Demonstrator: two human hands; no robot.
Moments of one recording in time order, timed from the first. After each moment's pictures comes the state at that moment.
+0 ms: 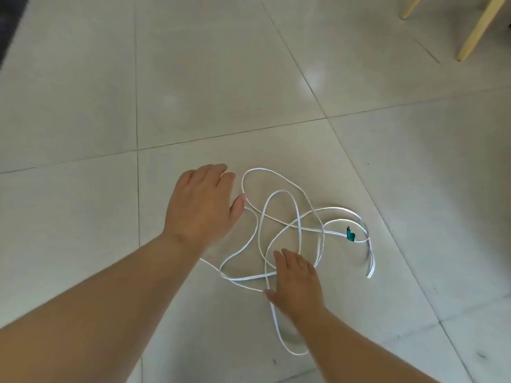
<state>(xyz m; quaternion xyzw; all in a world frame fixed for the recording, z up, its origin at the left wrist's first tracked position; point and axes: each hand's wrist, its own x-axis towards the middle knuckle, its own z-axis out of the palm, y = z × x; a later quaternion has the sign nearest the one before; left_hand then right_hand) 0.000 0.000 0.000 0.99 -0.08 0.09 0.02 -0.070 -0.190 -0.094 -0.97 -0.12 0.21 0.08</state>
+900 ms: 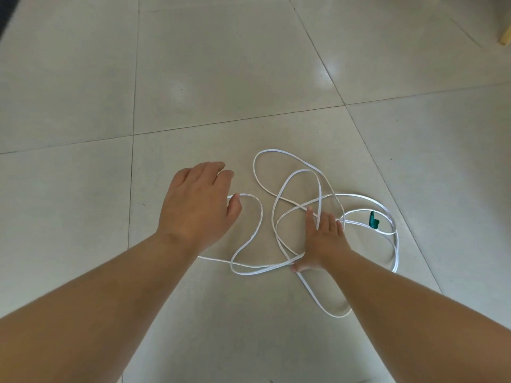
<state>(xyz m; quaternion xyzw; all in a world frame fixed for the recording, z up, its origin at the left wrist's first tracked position) 0.013 -0.004 -0.040 1.00 -0.03 0.04 0.00 0.035 -0.230 -0.146 -0.95 -0.06 0.32 0.00</state>
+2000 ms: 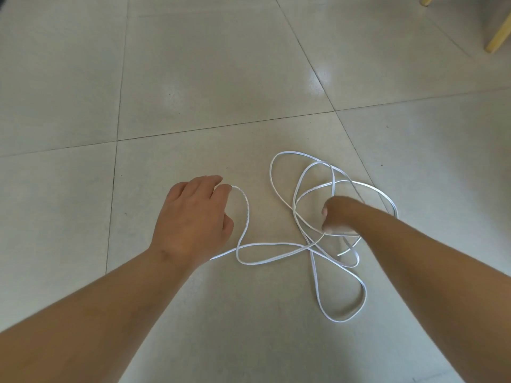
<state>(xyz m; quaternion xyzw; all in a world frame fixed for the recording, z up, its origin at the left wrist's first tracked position) 0.014 -0.022 -0.052 1.00 -0.03 0.03 0.00 0.119 -0.261 -0.101 -0.93 -0.04 0.35 -0.07</state>
